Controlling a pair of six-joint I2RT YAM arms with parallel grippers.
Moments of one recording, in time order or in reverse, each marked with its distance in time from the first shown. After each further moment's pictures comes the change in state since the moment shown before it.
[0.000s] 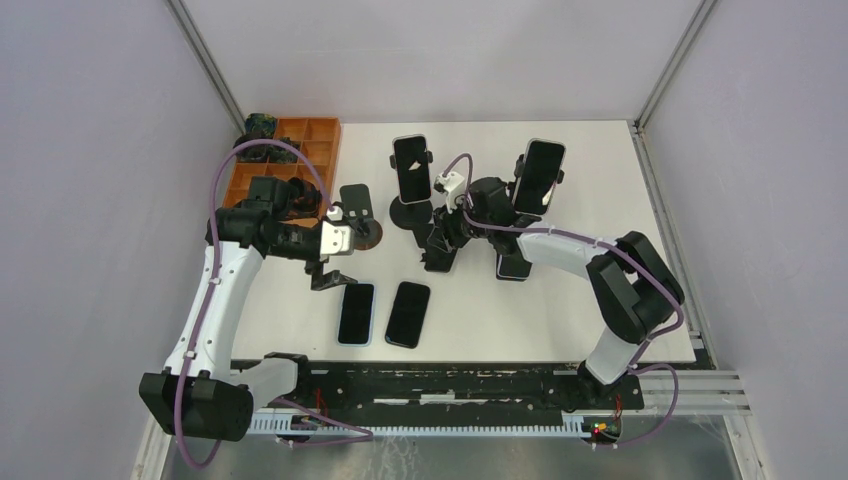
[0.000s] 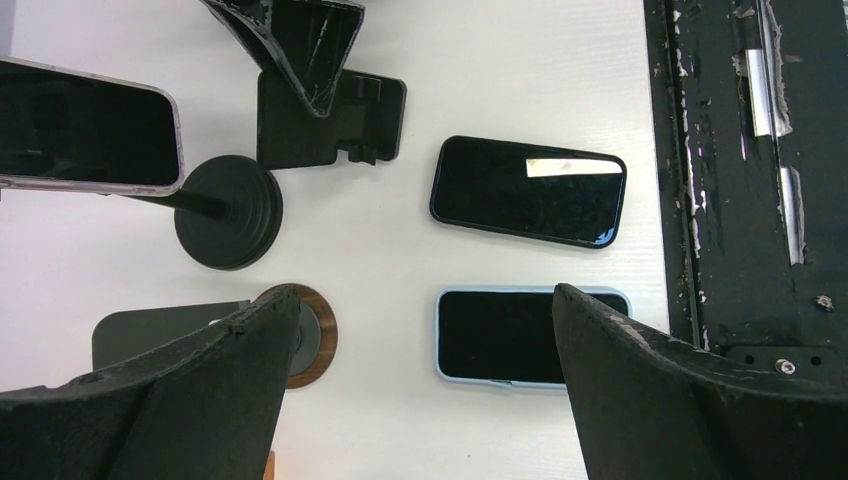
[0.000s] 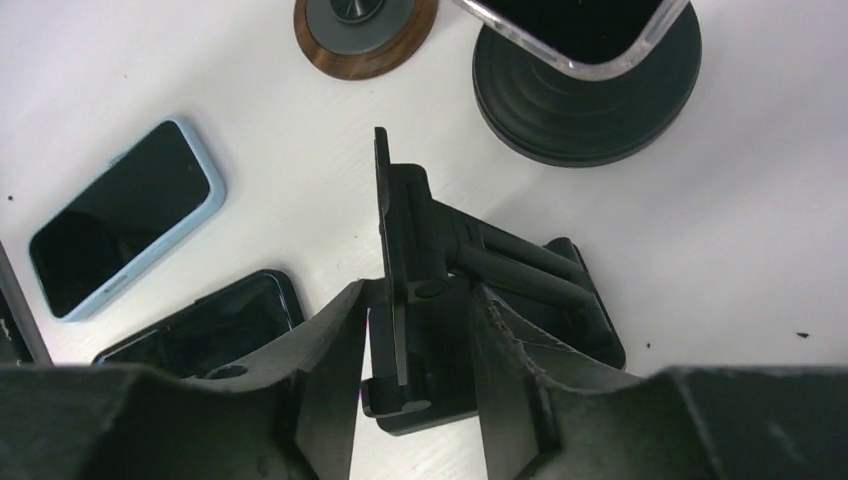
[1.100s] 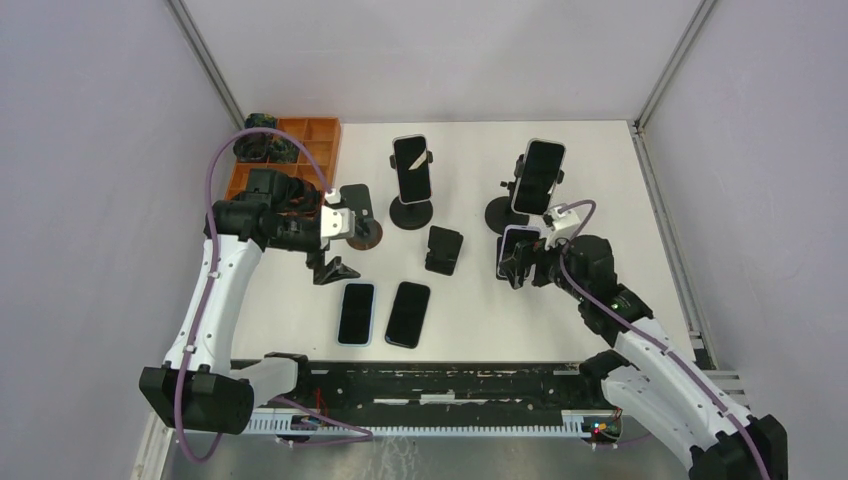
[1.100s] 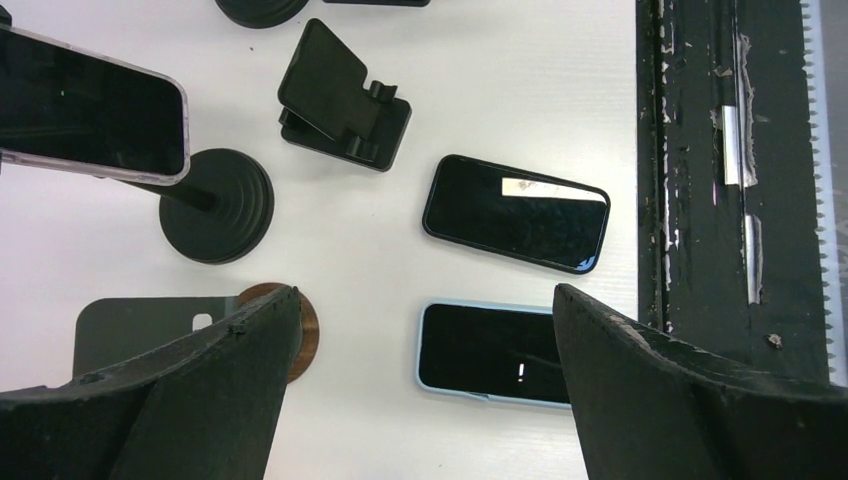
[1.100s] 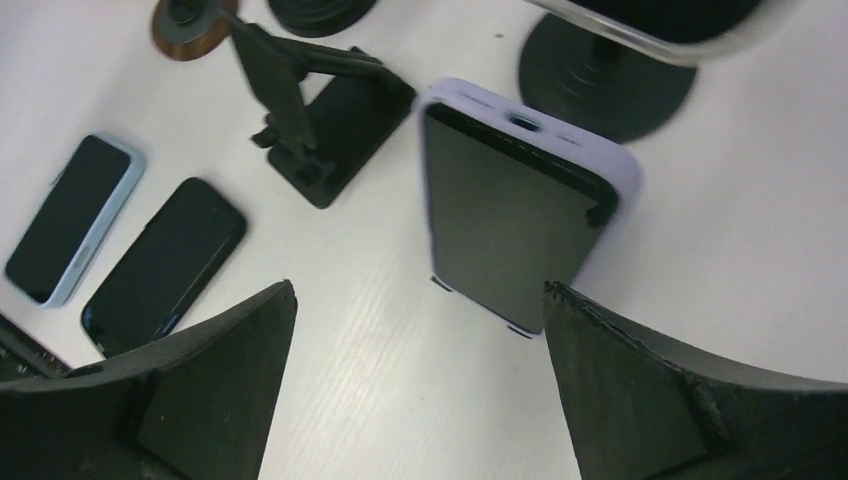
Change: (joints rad) left arm 0.000 0.033 0.057 0.009 0.027 -0.138; right arm -0.151 -0.957 -0.510 -0.303 0.270 0.153
